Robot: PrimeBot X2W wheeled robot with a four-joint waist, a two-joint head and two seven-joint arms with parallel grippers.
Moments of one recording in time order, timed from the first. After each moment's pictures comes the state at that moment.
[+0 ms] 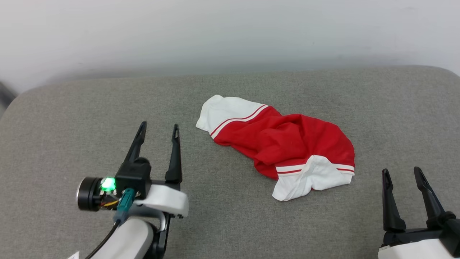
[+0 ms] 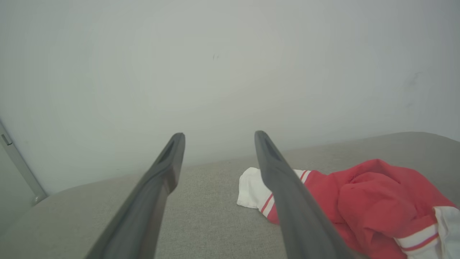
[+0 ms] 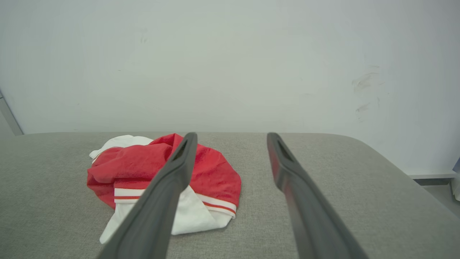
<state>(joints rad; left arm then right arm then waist) -0.35 0.40 -0.62 0.08 -0.46 0.47 -0.26 0.10 -0.05 -0.10 -0.06 0.07 0.13 -0.26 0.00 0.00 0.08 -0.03</state>
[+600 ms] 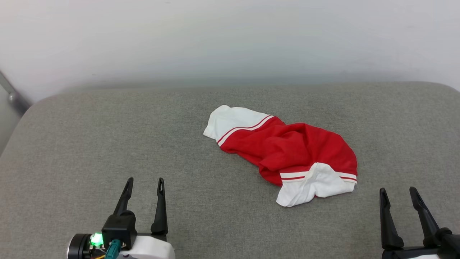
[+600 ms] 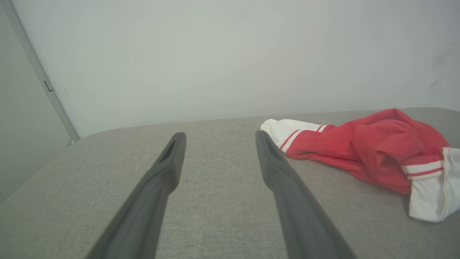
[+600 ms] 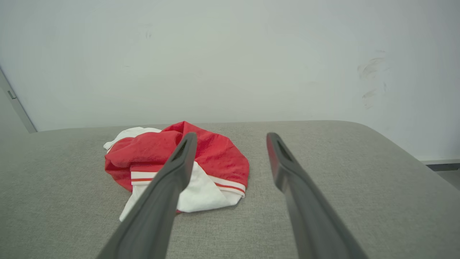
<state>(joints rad) -0.01 0.26 -0.33 0.07 -0.27 0.27 -0.26 0.17 -0.05 -0.09 -0.04 0.10 0.13 -0.26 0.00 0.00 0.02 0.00</state>
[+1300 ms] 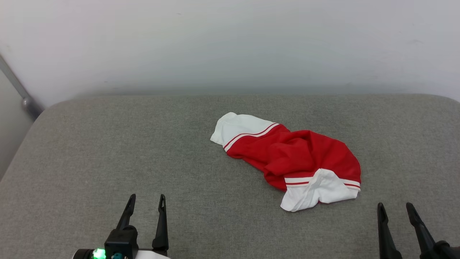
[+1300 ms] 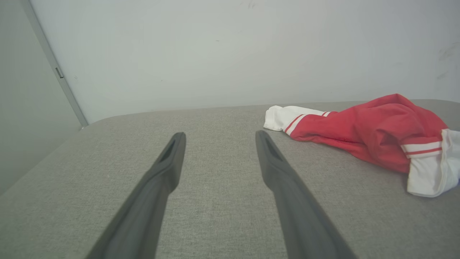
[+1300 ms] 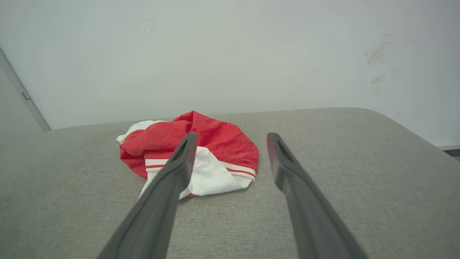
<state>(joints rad) 0.08 0.14 -0.18 0.11 -0.14 0.13 -0.26 0.23 -0.05 -0.08 -0.02 0.15 0.13 -0.26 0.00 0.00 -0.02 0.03</state>
